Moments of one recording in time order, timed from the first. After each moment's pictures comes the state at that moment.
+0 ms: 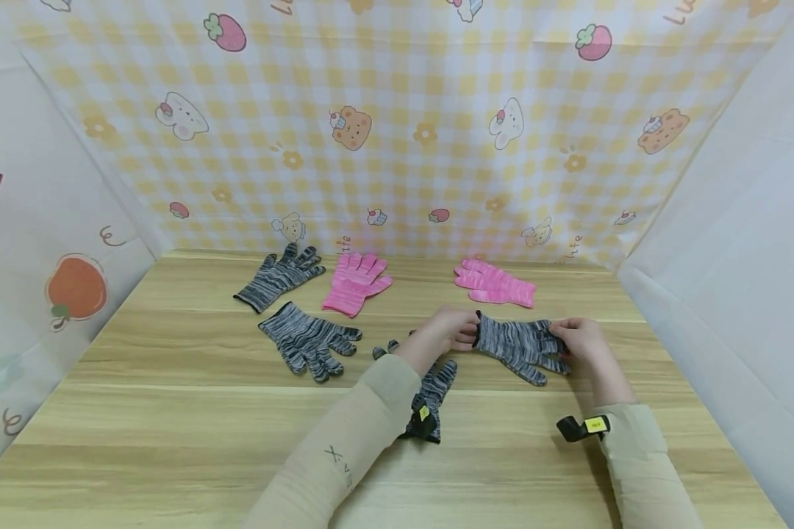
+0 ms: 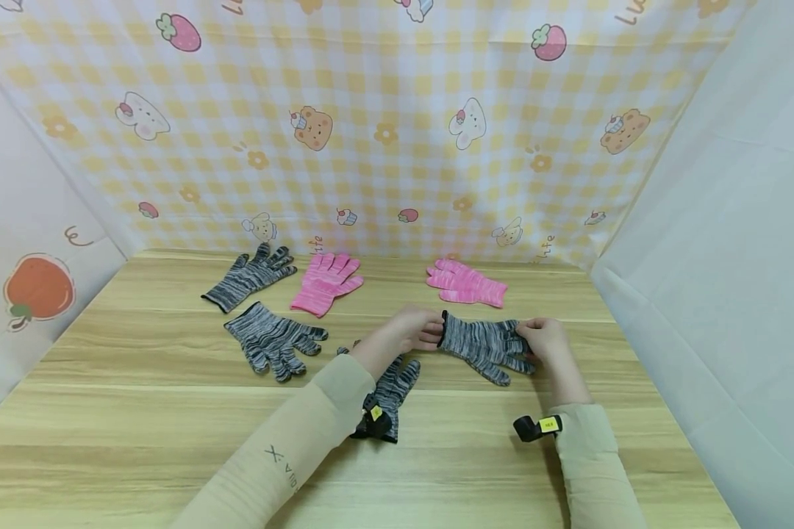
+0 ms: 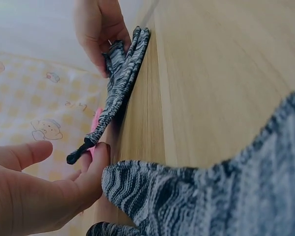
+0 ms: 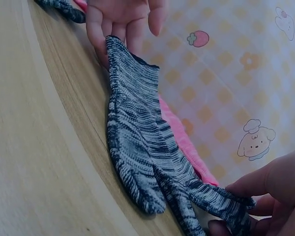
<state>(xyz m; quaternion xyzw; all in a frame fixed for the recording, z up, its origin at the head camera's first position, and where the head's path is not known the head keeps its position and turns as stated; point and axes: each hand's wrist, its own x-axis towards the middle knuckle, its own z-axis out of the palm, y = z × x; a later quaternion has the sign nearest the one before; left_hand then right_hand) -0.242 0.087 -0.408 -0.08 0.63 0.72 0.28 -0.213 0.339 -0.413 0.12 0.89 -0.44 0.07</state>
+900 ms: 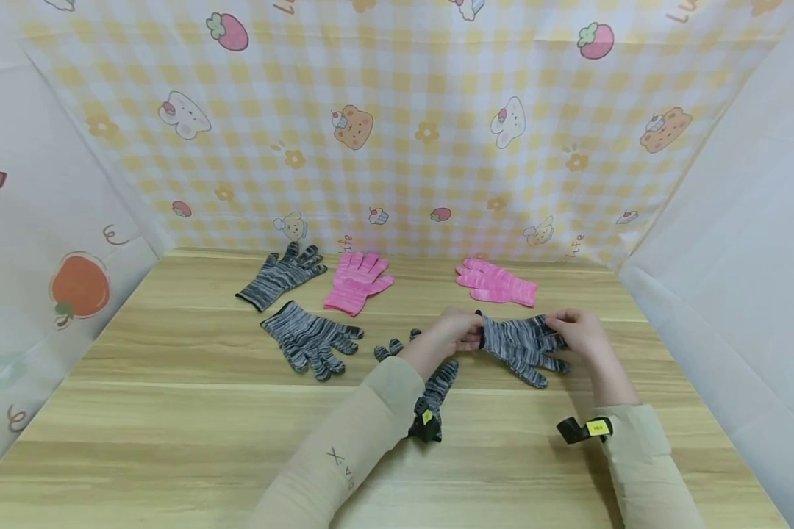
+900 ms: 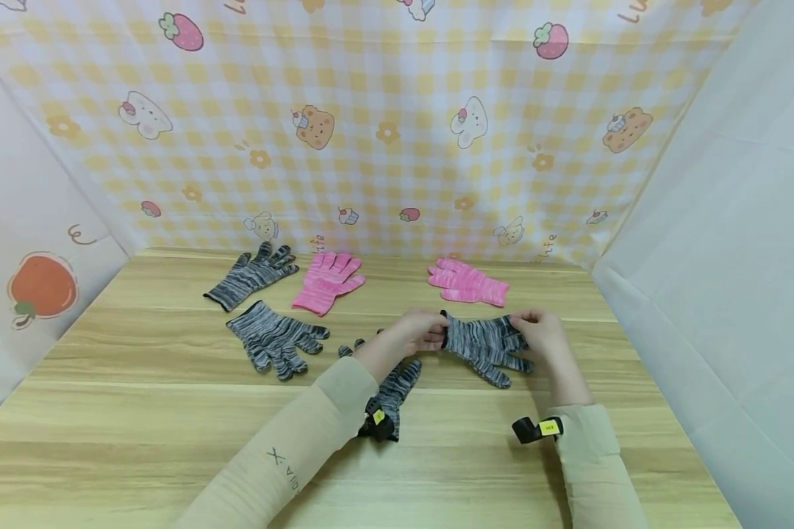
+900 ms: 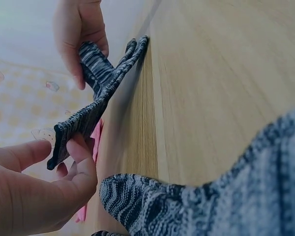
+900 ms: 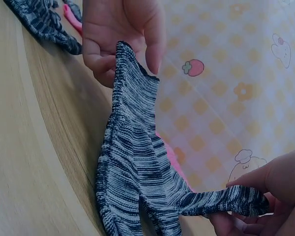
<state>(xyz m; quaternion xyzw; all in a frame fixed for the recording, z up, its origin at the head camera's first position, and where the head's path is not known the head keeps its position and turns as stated) -0.237 0.094 -0.409 -0.08 0.64 0.72 0.27 -0.207 0.323 -0.394 0.08 0.91 -0.40 0.05</state>
